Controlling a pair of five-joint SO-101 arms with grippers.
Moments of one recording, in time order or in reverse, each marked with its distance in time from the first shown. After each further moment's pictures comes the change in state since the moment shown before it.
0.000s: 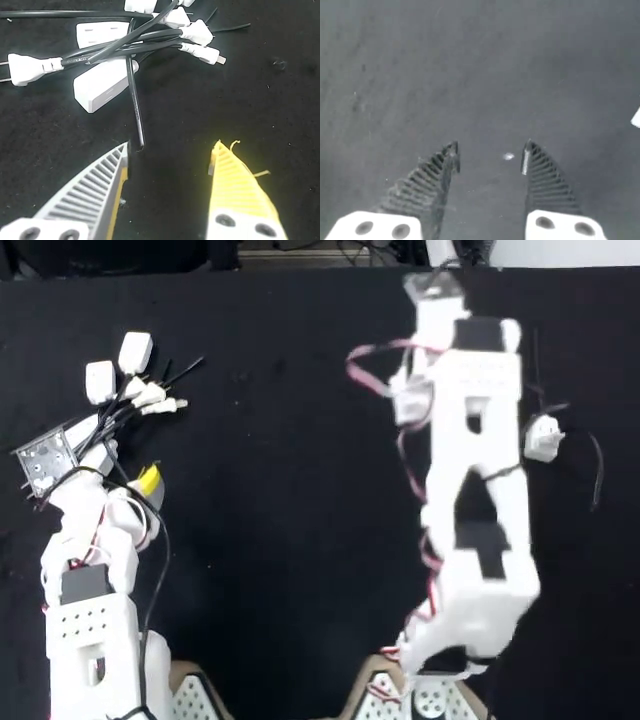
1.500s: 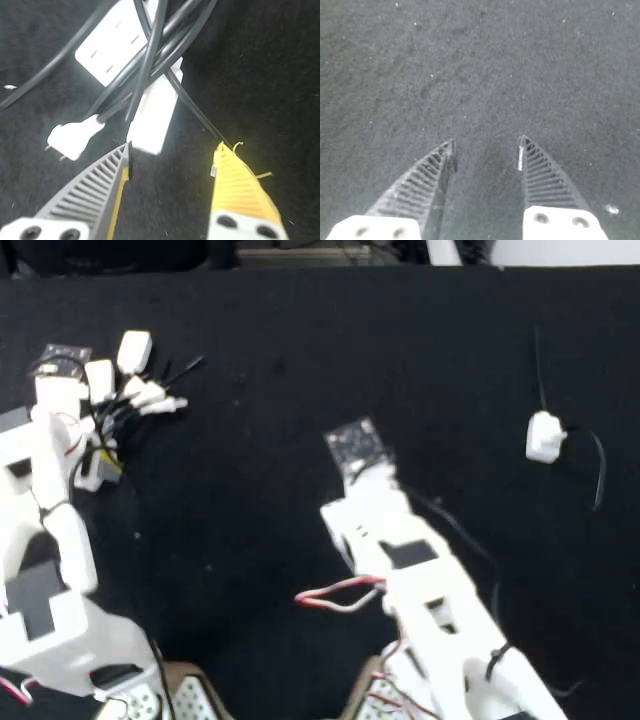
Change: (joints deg) left arm -10.6 72.3 -64.2 24.9 -44.7; right arm -17.9 -55.9 96.9 -71.9 -0.7
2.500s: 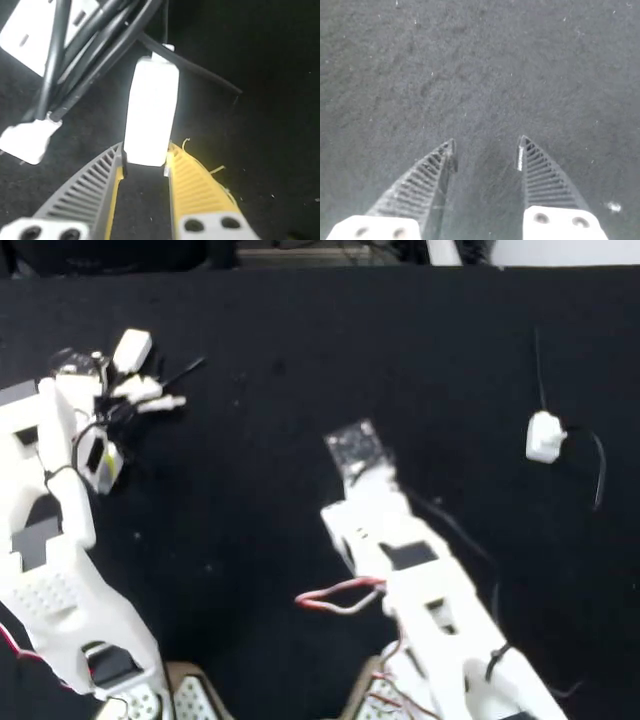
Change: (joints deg) left arm 1.5 14.9 -17.7 17.3 -0.4; right arm 0.0 0.0 0.5 0.0 0.0
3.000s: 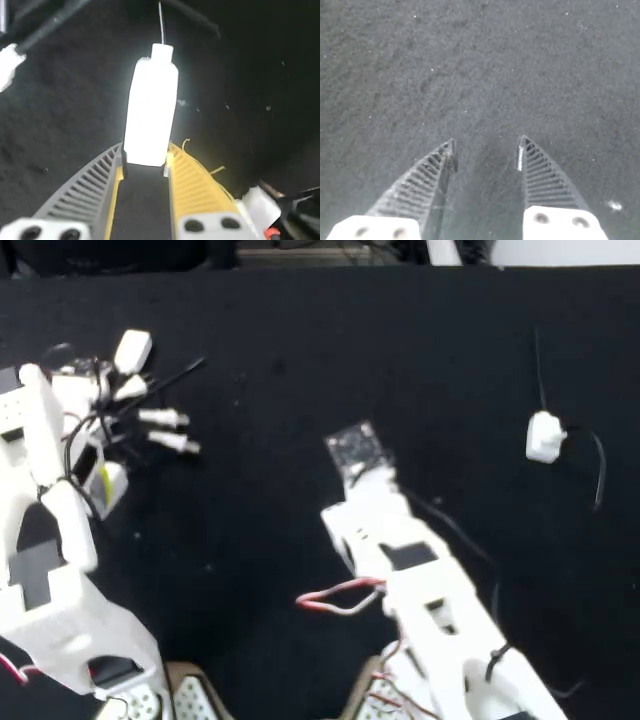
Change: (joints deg) left arm 0.5 -11.7 -0.4 20.9 -5.1; right arm 0.0 0.0 0.4 0.0 0.0
